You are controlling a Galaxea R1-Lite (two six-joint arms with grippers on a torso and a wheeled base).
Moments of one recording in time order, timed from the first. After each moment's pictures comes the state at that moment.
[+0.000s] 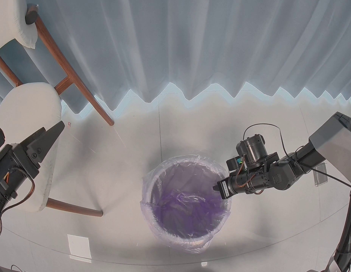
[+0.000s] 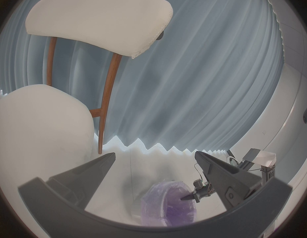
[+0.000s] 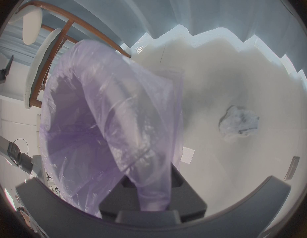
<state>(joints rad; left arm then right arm) -0.22 1.10 -0.33 -0.92 -0.18 -0.35 0.50 2.15 -1.09 -0.21 0.18 0.03</state>
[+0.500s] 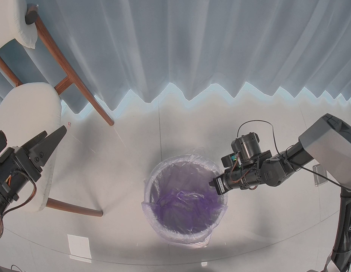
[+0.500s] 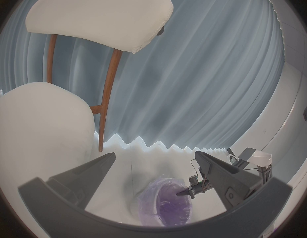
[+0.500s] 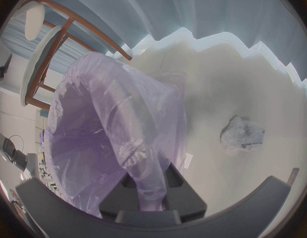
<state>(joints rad) -0.22 1.11 -0.32 -0.92 -0.19 -0.34 0.48 2.24 -1.19 -0.21 0.20 -0.02</state>
